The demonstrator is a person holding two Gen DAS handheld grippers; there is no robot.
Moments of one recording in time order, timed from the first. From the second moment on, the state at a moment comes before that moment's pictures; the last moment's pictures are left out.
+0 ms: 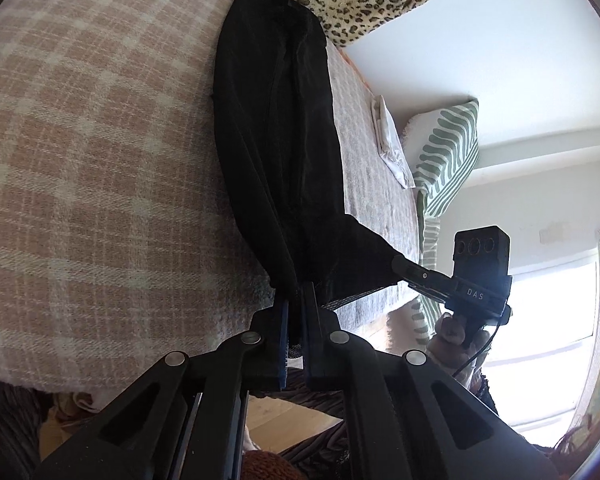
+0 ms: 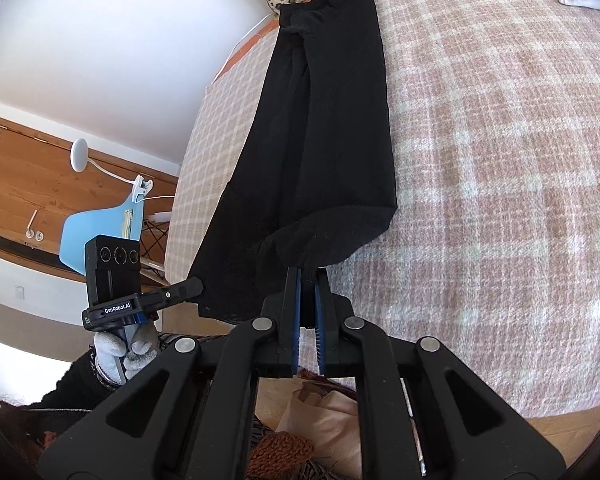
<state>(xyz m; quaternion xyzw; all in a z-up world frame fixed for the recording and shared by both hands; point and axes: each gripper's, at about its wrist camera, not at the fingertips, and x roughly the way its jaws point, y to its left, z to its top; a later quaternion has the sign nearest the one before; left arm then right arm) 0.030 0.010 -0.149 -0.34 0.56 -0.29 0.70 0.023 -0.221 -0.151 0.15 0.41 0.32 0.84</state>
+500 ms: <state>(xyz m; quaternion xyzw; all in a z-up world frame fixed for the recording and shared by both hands) 0.115 0.031 -0.122 -0.38 0.50 -0.30 0.71 0.092 -0.224 -0.091 0.18 0.38 0.32 0.85</state>
